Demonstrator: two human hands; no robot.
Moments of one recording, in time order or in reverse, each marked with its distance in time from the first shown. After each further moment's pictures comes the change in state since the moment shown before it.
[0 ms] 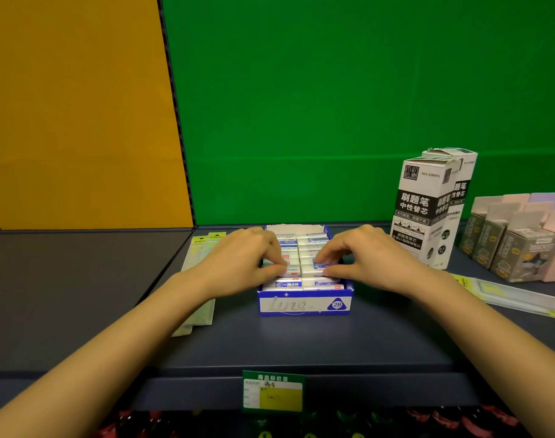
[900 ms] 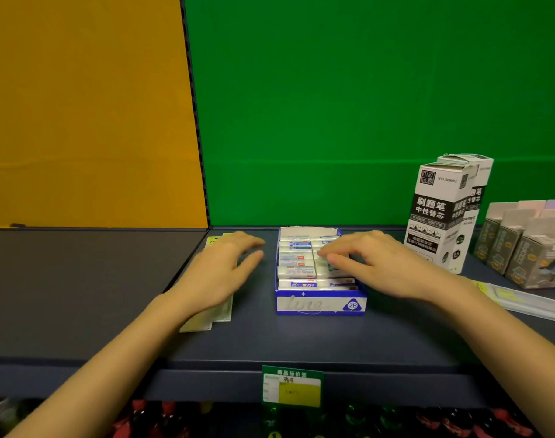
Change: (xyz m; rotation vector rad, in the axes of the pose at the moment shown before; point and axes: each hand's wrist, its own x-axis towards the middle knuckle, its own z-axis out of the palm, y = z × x) left_hand -0.043 -0.020 0.000 -0.197 0.205 -0.231; right_hand -0.009 -0.025 -0.006 -0.038 -0.026 -0.082
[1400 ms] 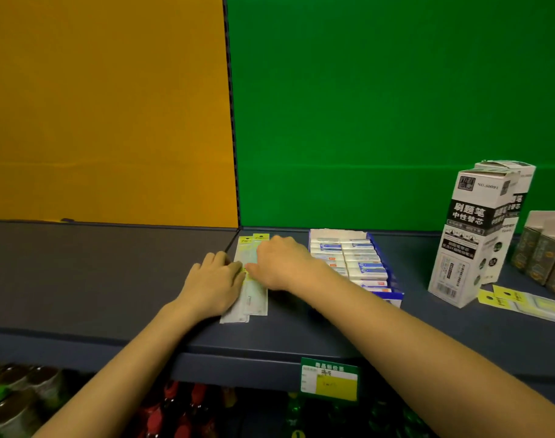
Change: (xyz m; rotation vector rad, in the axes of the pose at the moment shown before) left_hand -0.026 -0.055 0.002 0.456 -0.222 -0.331; right_hand 0.092 -0.133 0.051 -0.170 -0.158 0.118
